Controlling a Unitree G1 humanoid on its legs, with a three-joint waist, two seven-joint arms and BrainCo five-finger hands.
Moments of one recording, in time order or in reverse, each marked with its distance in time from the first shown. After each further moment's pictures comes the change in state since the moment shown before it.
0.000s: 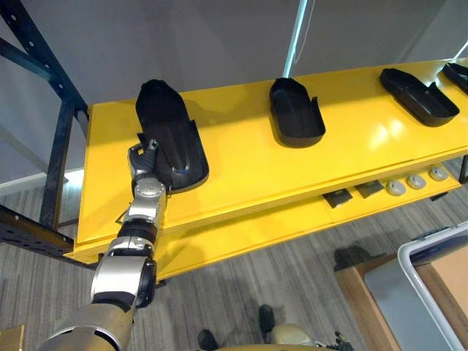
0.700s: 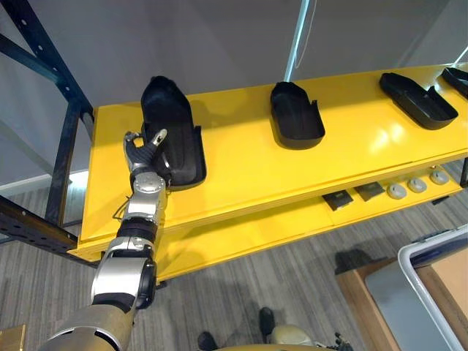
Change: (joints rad) left arm 0.067 -0.025 0.000 -0.320 0.085 0.001 0.089; right arm 0.002 -0.001 0.003 0.000 0.009 0.001 0.000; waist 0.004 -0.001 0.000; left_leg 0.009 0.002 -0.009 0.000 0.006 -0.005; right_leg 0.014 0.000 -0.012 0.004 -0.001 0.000
